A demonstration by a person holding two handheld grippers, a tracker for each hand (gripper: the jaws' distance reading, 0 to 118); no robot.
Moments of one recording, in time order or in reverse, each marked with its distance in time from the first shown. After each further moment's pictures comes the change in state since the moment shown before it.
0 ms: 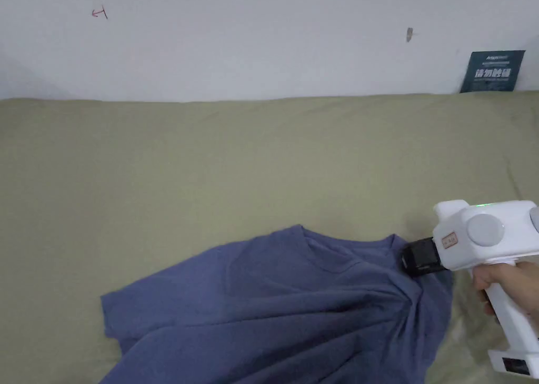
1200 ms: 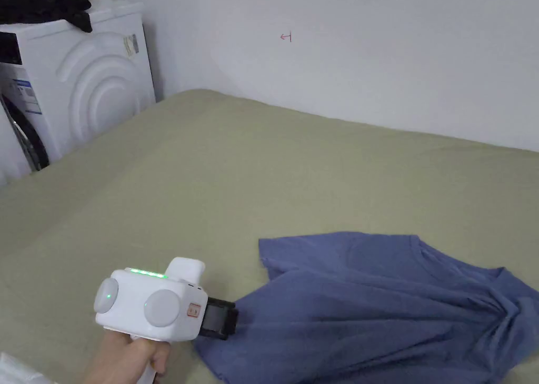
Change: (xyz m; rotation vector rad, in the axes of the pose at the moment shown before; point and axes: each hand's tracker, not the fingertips) left arm -0.021 0.002 0.029 0.020 0.031 0.103; right arm -0.127 -0.282 0.292 0.600 0.082 -0.071
